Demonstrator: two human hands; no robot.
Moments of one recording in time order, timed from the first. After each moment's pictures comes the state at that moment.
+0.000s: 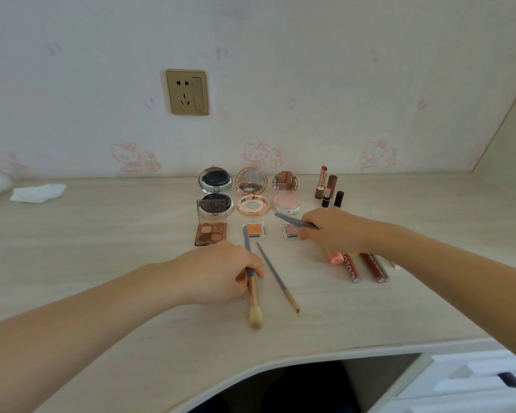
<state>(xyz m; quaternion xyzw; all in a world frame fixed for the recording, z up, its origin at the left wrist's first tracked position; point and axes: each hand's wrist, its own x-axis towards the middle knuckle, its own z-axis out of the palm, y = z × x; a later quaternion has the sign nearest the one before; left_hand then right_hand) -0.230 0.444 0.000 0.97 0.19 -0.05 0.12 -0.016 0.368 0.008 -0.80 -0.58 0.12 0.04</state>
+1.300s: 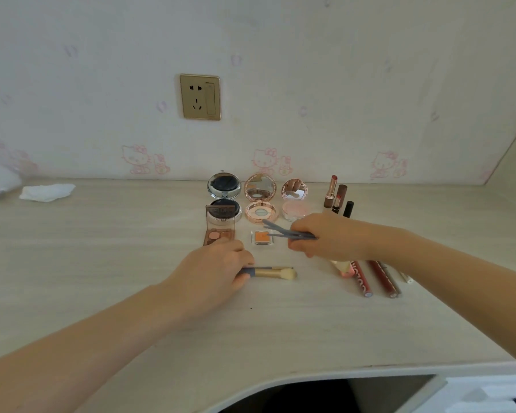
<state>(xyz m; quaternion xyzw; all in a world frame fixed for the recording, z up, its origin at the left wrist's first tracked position) -0.238 0.473 -0.042 0.97 0.20 0.14 0.01 -0.038 0.375 0.028 -0.74 -0.66 0.13 0.01</state>
